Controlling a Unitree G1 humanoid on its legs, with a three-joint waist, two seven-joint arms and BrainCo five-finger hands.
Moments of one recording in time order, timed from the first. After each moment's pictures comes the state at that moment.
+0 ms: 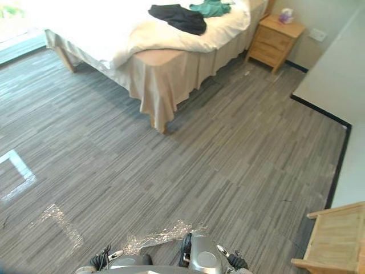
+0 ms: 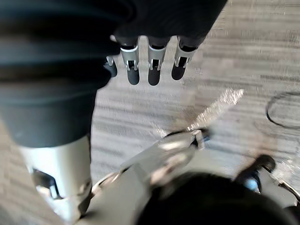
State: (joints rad) left arm 0.10 0.21 -0.12 1.05 -0.28 -0.01 0.00; right arm 0.14 -0.09 -0.19 1.04 0.37 -0.03 0.02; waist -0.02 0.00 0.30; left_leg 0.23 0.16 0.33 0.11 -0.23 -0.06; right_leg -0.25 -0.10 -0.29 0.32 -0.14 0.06
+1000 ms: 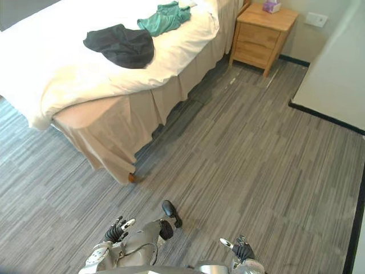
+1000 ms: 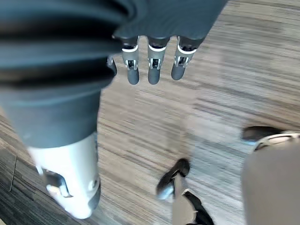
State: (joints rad) left arm 0.08 0.09 0.03 0.94 -0.36 -0.14 0.01; right arm 0.10 -0.13 -0.18 1.02 0.19 -0.13 0.08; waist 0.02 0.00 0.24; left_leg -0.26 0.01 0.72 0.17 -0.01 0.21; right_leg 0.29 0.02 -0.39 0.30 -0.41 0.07
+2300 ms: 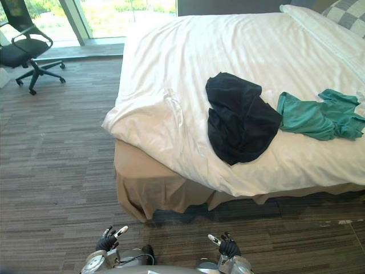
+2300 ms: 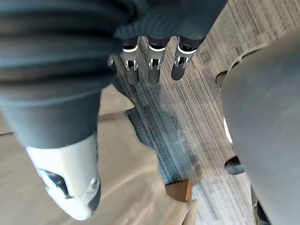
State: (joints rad) left arm 0.12 0.08 0.02 0.97 -0.37 -0.16 0.07; right arm 0.09 -0.08 -0.12 1.05 0.29 -0.12 0.12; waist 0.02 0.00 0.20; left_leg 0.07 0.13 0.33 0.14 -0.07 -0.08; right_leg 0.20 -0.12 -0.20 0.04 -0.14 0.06
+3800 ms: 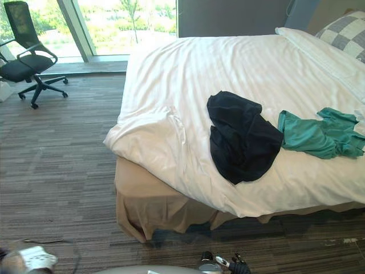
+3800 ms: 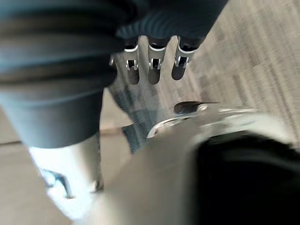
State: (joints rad) left arm -0.01 0.36 0.73 0.80 -0.98 -0.53 0.53; right arm 0.24 -0.12 -0.12 1.04 0.21 -0.11 0.06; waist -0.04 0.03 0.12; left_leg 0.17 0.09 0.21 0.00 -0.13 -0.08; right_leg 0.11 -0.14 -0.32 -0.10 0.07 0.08
